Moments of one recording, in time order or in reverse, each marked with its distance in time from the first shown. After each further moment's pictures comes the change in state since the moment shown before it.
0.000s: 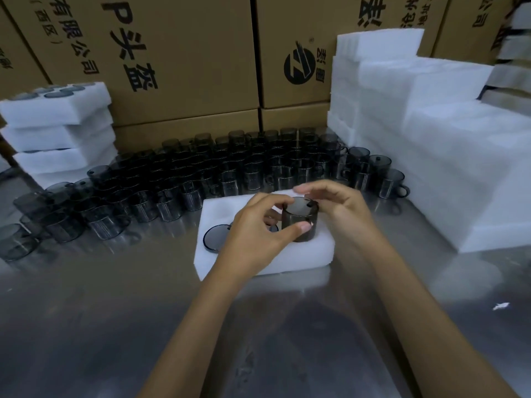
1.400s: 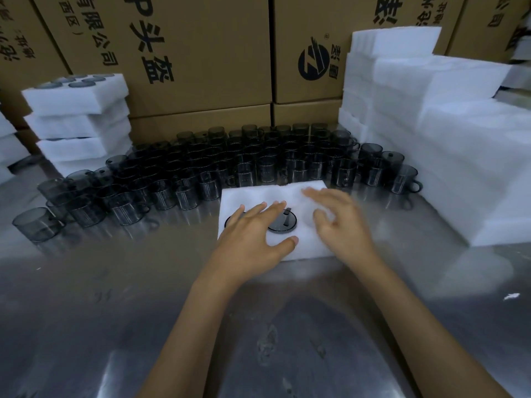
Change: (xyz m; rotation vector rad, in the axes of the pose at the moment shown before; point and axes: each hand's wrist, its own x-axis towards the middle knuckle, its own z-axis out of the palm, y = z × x) left_hand -0.027 -0.028 -0.033 0.513 -0.179 -0.029; right_hand -0.024 0.012 0.033 -0.737 0.088 -0.080
